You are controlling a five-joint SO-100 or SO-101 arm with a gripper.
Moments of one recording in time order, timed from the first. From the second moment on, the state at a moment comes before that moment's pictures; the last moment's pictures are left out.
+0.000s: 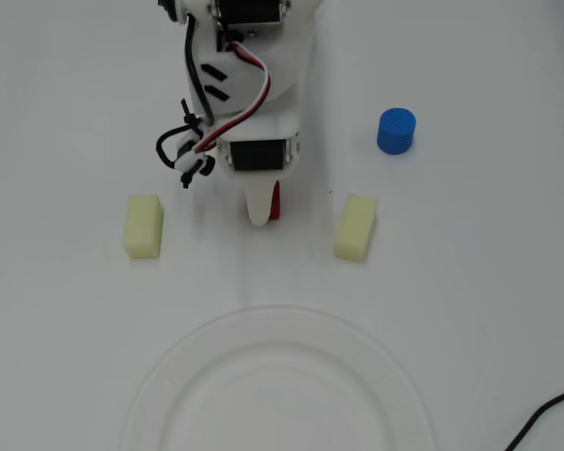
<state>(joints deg) 3.1 89.7 105.2 60.2 -1.7</state>
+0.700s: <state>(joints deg) 3.1 158.9 155.7 22.1 -12.6</state>
